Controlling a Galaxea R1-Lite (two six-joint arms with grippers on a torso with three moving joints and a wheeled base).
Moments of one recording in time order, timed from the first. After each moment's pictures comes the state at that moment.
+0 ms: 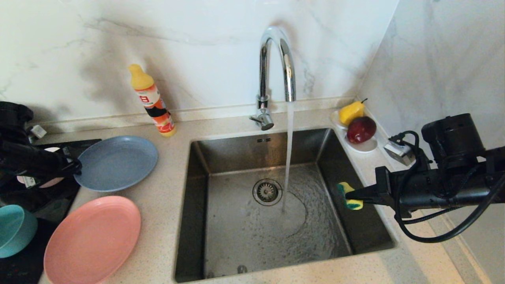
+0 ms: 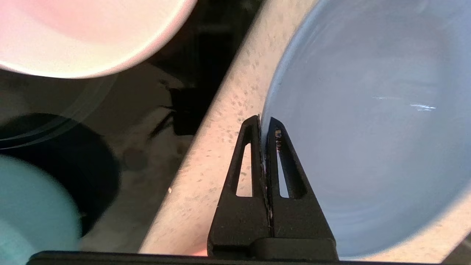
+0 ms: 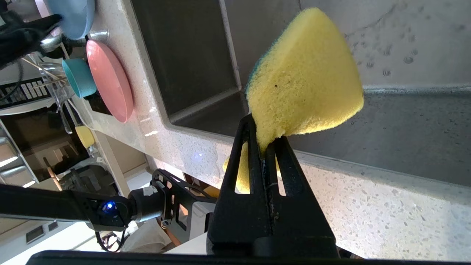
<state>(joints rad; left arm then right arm) 0.45 1.94 -1.49 0.34 -0.19 -0.26 0.24 1.62 -1.00 0.06 0.54 0.61</state>
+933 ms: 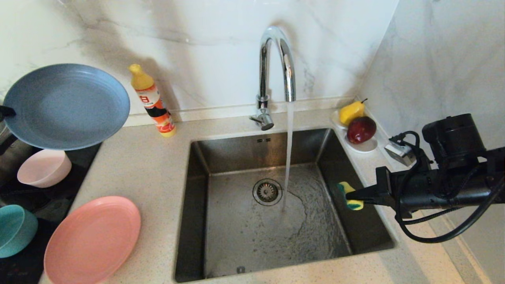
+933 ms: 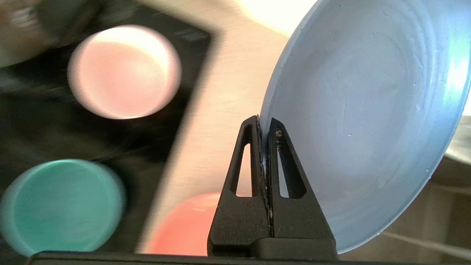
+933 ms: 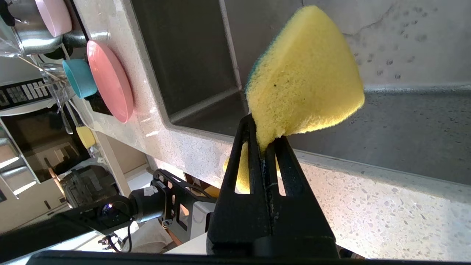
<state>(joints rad) 0.52 1.48 -1.48 0.36 -0.33 -0.24 0.24 1.61 -1.00 0.06 0.54 0.61</state>
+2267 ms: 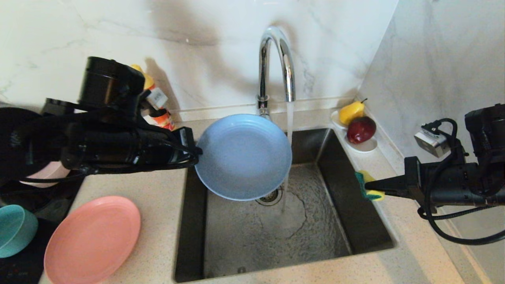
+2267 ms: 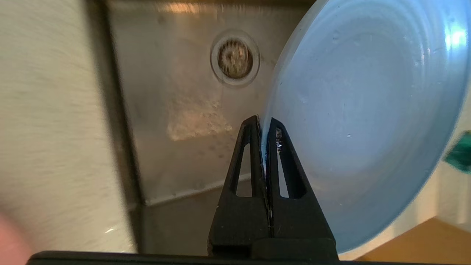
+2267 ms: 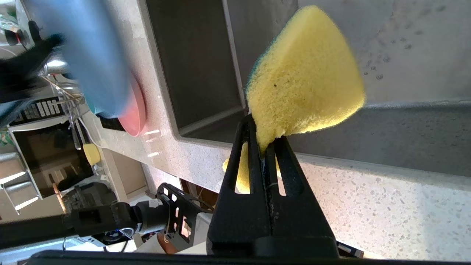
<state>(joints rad) -0.43 1.63 -1.24 0.13 -0.03 -0.46 0.17 1.48 -0.97 0.06 0.54 0.61</state>
